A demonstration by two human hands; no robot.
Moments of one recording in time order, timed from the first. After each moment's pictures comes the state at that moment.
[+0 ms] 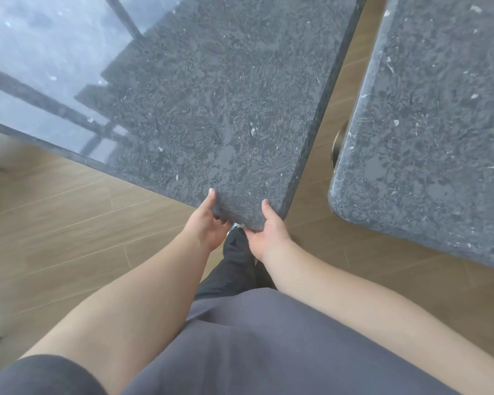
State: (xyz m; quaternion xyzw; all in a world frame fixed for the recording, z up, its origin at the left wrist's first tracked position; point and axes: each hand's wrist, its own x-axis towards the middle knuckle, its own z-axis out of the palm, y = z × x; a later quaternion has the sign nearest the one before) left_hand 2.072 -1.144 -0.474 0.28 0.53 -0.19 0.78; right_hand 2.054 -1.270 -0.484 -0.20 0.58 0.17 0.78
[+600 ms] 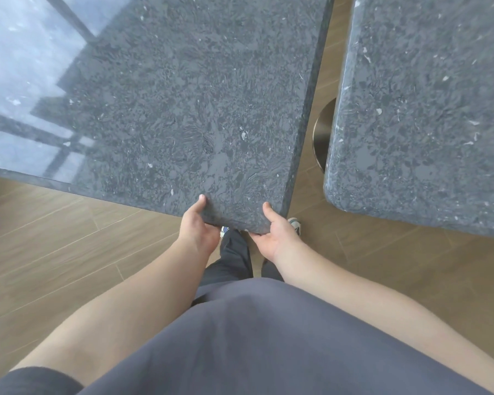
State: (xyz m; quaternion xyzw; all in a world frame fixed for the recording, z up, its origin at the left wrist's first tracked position) left_hand 2.094 -1.119 -0.485 0.23 0.55 -0.21 0.77; right_hand 2.059 -1.272 -0.474 -0.21 0.59 0.15 0.76
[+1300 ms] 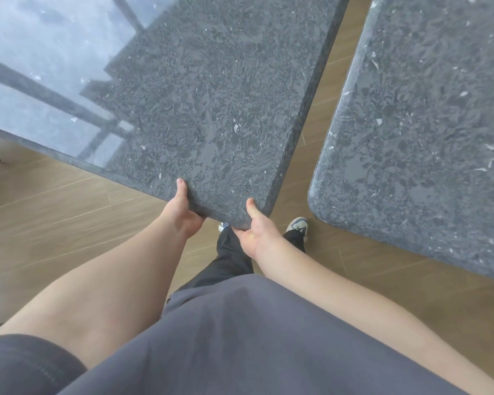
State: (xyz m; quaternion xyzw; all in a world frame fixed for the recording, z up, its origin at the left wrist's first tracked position) left_hand 2.099 -1.148 -0.493 0.32 0.58 -0.15 0.73; right_hand 2.064 -1.309 -0.473 -0.24 0.57 0.23 0.75
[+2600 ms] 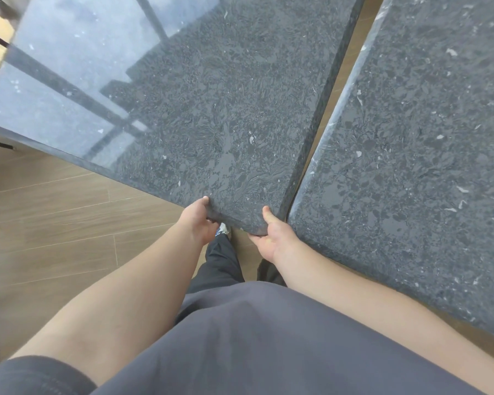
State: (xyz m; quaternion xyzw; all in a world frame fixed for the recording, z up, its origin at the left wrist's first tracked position) left_hand 2.107 -1.243 -0.450 0.28 0.63 -0.13 0.72; right_hand 2.092 -1.400 -0.478 -0.26 0.56 0.29 0.73
